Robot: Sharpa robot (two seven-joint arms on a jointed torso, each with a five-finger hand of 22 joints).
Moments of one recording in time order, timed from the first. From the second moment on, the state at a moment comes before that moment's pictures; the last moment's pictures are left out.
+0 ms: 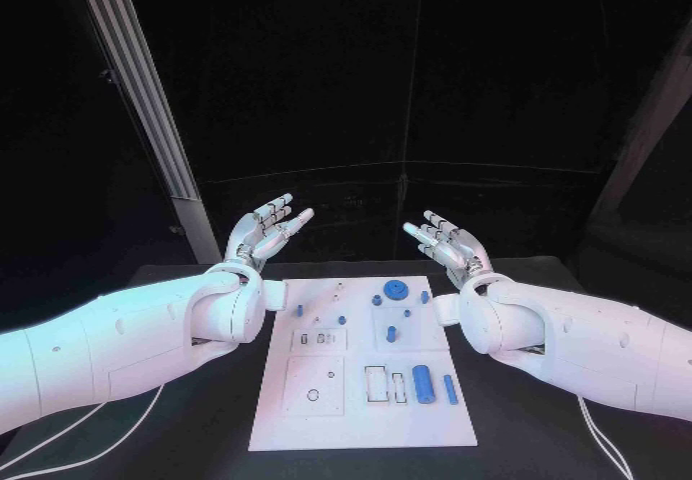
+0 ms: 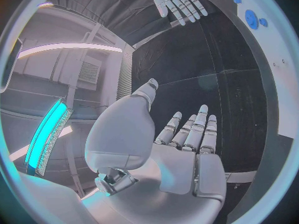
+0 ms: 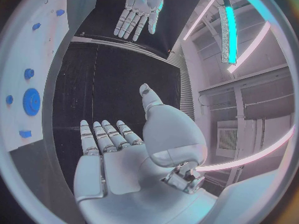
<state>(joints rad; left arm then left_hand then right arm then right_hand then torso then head) 1.24 -0.70 -0.17 1.37 0.09 -0.58 0.61 1.23 -0.07 0.15 0.15 0.12 0.38 0.15 0.03 0.04 0.32 0.26 0.03 0.03 0.53 0.25 0.05 0.06 0.08 0.27 0.28 0.03 0.04 1.11 -0.71 -0.03 1.39 -0.07 -0.54 0.44 1.11 0.13 -0.05 -0.10 0.24 0.16 0.13 0.02 0.02 0.21 0.23 0.02 0.03 0.17 0.22 0.02 0.02 0.09 0.18 0.28 0.04 0.03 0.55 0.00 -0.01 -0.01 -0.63</state>
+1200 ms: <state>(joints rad) 1.26 -0.81 -0.18 1.48 0.12 -0.35 0.68 1.30 0.02 0.11 0.10 0.13 0.99 0.20 0.12 0.07 1.08 0.15 0.18 0.07 1.19 0.09 0.23 0.18 0.17 0.94 0.22 0.23 0.10 1.15 -0.76 -0.01 1.29 -0.75 -0.35 0.35 1.35 0.15 0.02 -0.29 0.23 0.95 0.21 0.14 0.07 1.08 0.14 0.13 0.06 1.17 0.08 0.19 0.07 0.17 0.98 0.17 0.60 0.28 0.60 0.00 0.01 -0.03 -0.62</state>
